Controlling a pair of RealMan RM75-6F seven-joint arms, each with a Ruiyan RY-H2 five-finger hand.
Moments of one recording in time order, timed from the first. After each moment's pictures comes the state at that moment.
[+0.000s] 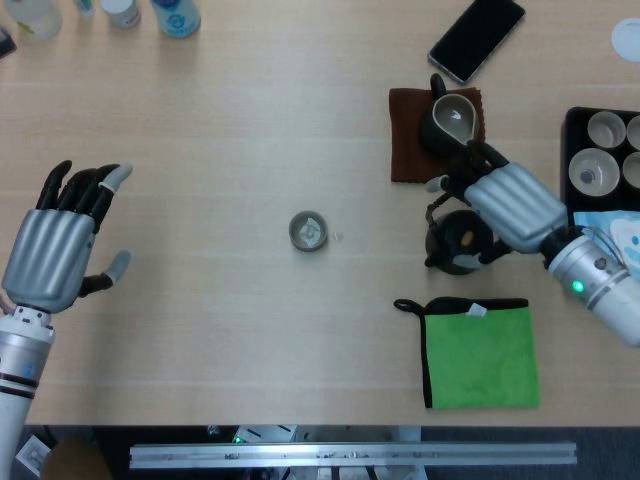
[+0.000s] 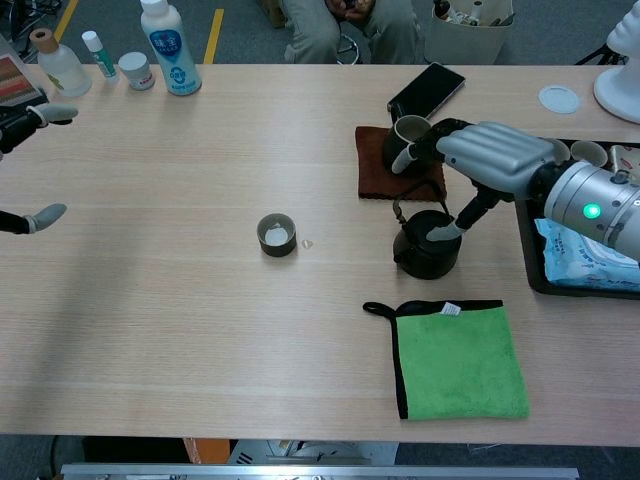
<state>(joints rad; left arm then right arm) -0.27 -1.21 -0.02 -1.84 1.43 1.30 0.26 0.68 -1.33 0.02 -1.66 -1.30 0.89 -0.26</state>
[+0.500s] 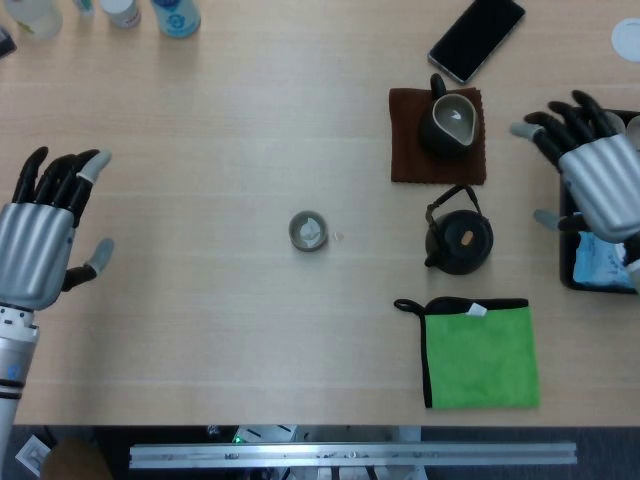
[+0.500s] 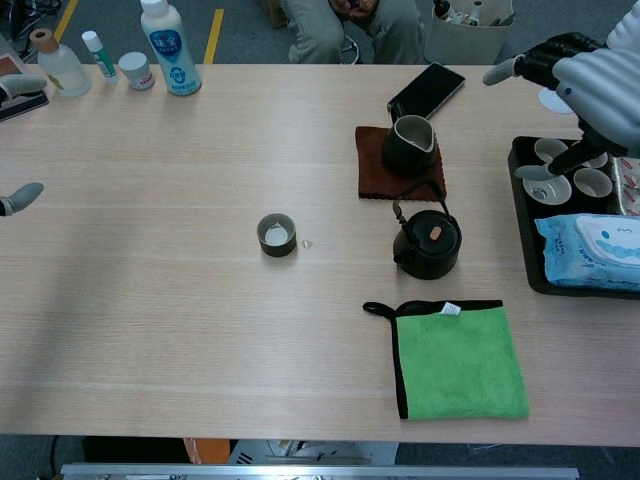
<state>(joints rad) -0.24 -1.20 -0.04 -1.81 1.49 1.40 0.24 0.50 -1.22 0.03 -1.77 -1.34 1.25 -0.33</state>
